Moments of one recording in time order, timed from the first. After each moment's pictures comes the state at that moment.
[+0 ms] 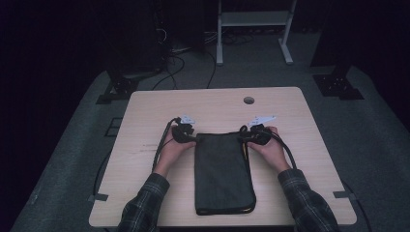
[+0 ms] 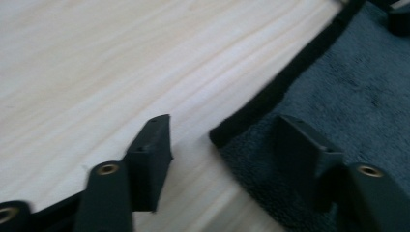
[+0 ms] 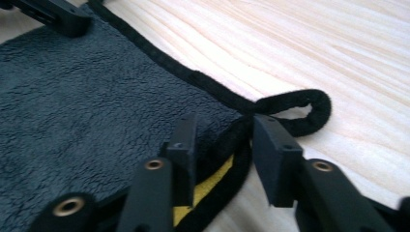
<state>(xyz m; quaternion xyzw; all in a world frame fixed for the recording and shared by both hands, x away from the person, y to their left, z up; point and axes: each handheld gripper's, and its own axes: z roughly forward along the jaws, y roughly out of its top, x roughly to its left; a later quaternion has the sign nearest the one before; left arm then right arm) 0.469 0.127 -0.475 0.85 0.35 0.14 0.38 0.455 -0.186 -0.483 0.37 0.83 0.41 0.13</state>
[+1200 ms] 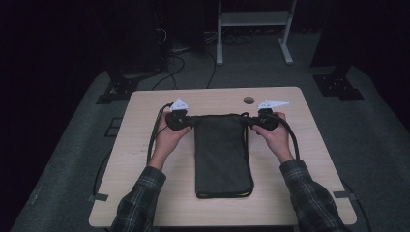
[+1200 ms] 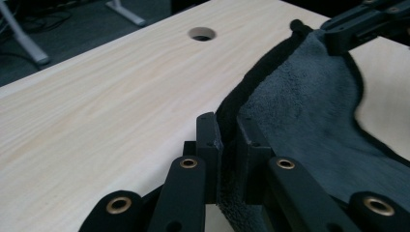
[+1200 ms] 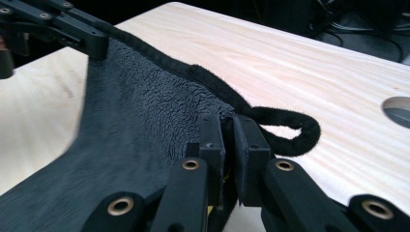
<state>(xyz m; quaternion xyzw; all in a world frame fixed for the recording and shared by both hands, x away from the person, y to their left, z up) 0.456 0.137 -0.401 0.82 0.30 0.15 0.47 0.455 -0.200 -0.416 0.35 0.78 0.49 0.12</state>
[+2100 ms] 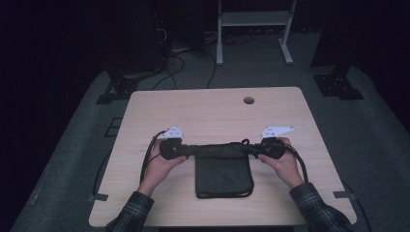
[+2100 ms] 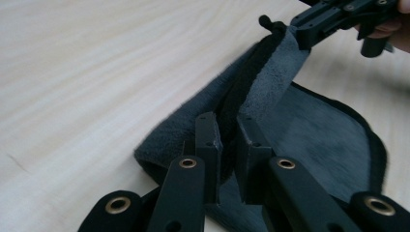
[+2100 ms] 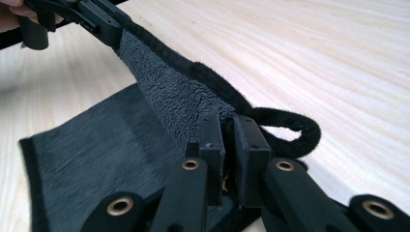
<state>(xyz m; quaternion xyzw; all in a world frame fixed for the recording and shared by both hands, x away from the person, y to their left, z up) 0.379 0.151 -0.431 0.83 0.29 0.05 0.47 0.378 -0.205 -0.443 0.30 0.82 0.49 0.07</state>
